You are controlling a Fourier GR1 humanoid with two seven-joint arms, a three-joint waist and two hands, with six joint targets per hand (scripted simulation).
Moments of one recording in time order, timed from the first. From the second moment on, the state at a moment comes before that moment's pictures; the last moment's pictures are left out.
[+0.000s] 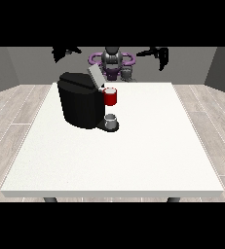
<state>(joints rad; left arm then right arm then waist) -0.60 0.09 0.37 -0.73 -0.28 -0.26 -0.23 -0.10 -0.14 -0.09 -1.39 -0.07 -0.07 -0.02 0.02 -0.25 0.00</state>
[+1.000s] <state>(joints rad) -0.38 0.01 0.26 -1.08 -0.08 -0.29 -0.12 -0.28 -0.18 -0.04 -1.41 -0.05 0.04 0.02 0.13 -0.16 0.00</state>
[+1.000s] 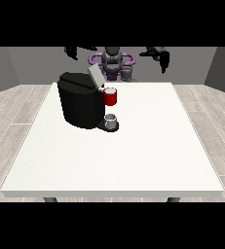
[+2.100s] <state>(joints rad) -0.25 0.07 0.20 -1.36 0.02 -0.23 -0.06 -0.53 -0.15 -0.07 -1.16 -0.02 0.06 -0.04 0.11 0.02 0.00</state>
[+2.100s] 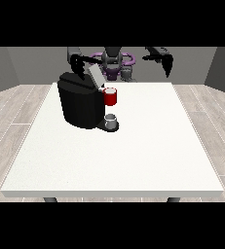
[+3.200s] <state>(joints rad) -0.25 0.12 0.19 -1.35 0.03 -0.20 -0.09 -0.68 -0.13 -0.06 -1.04 0.04 0.06 -0.08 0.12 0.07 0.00</state>
